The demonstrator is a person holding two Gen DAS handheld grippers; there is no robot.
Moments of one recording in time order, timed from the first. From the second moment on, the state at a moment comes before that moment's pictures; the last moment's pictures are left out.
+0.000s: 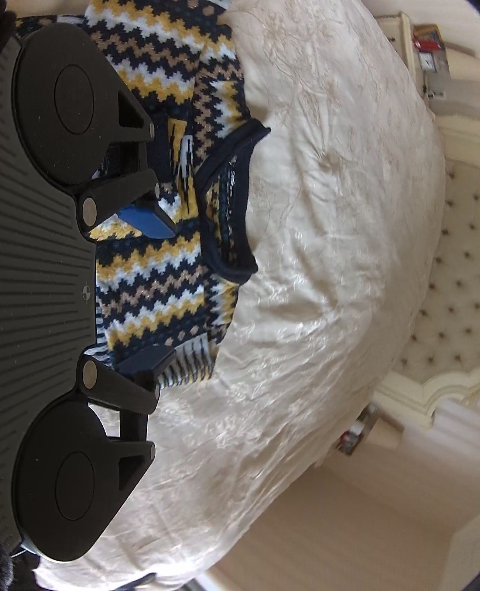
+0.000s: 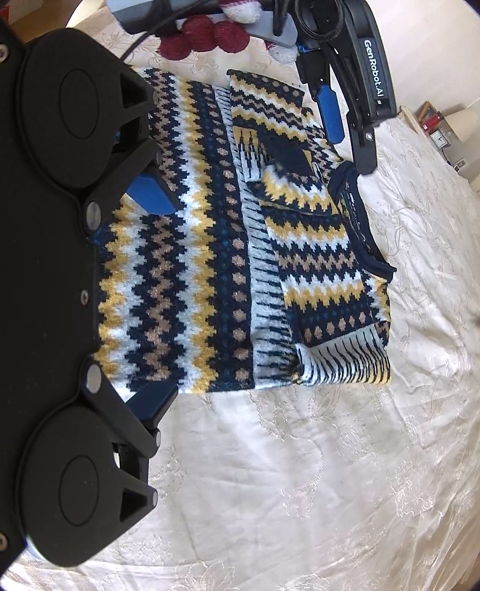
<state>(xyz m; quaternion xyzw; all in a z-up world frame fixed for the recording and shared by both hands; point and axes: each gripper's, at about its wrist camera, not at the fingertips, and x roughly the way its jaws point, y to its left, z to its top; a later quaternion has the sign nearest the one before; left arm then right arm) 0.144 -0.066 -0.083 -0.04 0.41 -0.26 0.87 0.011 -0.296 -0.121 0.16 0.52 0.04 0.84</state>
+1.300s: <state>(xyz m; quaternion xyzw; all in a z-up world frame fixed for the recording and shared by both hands) 0.137 0.087 -0.177 -0.04 0.57 -0.05 0.82 0.157 -0.223 -0.155 -0.02 0.51 -0.04 0.86</state>
